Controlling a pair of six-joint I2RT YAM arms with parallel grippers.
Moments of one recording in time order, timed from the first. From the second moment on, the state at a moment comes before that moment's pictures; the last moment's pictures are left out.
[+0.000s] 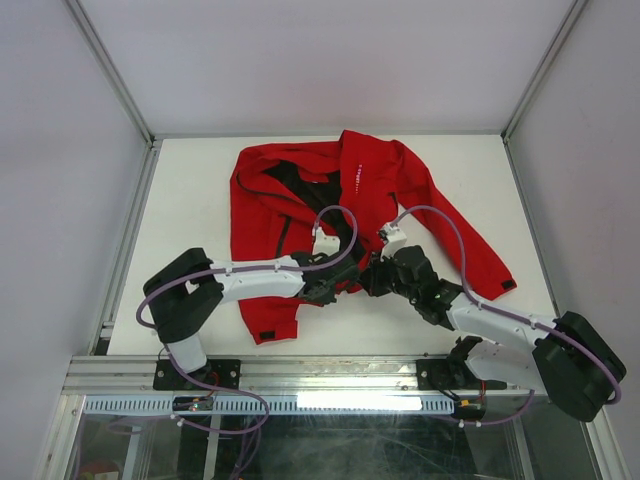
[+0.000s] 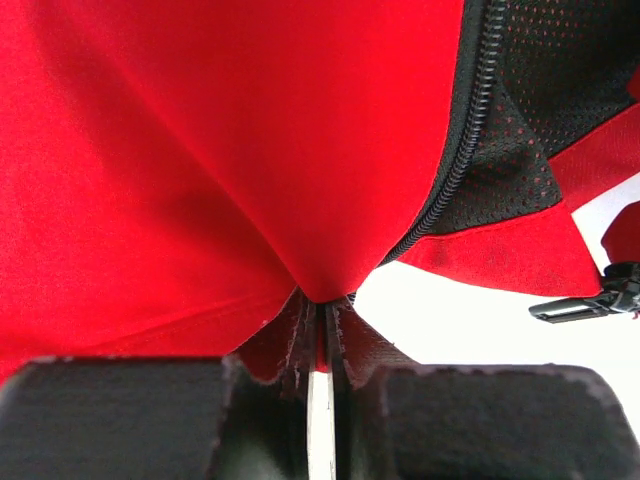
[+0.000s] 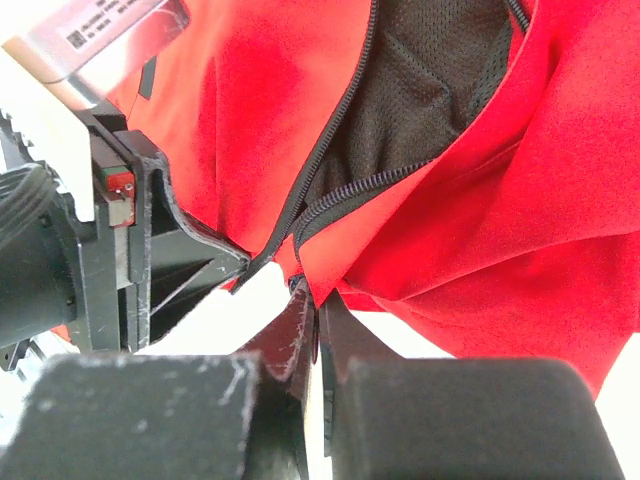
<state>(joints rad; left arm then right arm) -1.08 1.78 1.07 -0.57 -0.35 -0.90 0.75 1.09 0.36 0.21 -0.07 0.52</state>
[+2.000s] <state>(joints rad) -0.82 0.98 0.39 0.74 0.09 -0.78 0.58 1.09 0.36 0.90 -0.70 0.76</state>
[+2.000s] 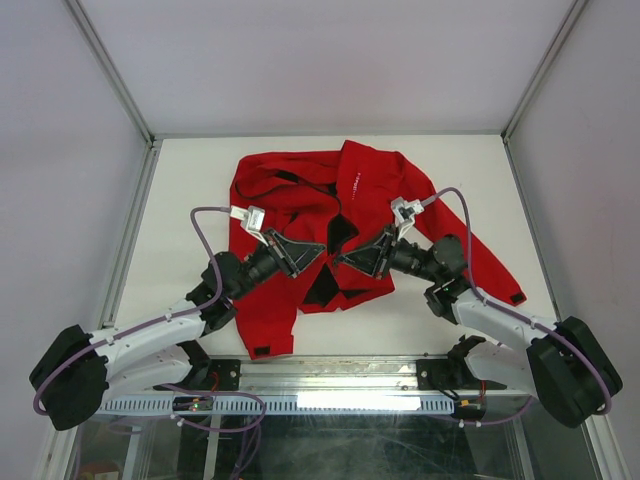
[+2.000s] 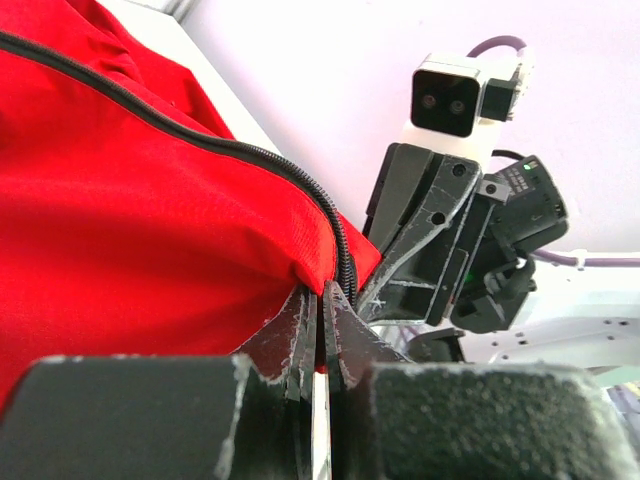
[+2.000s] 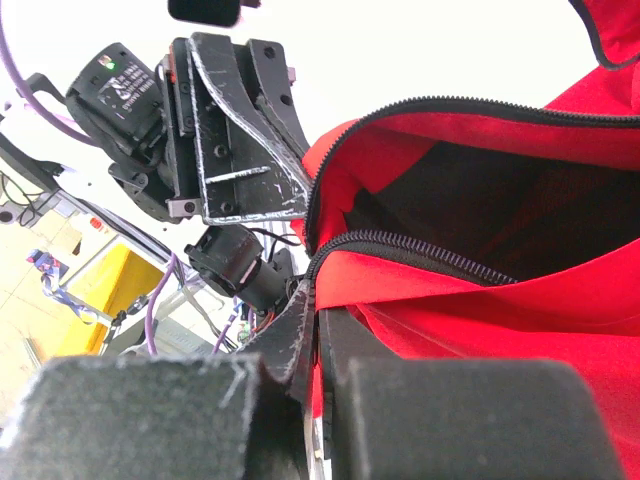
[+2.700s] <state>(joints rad) -0.82 1.01 0.36 0.87 0.14 -0.93 0.58 1.11 0.35 1.00 -0.72 0.81</state>
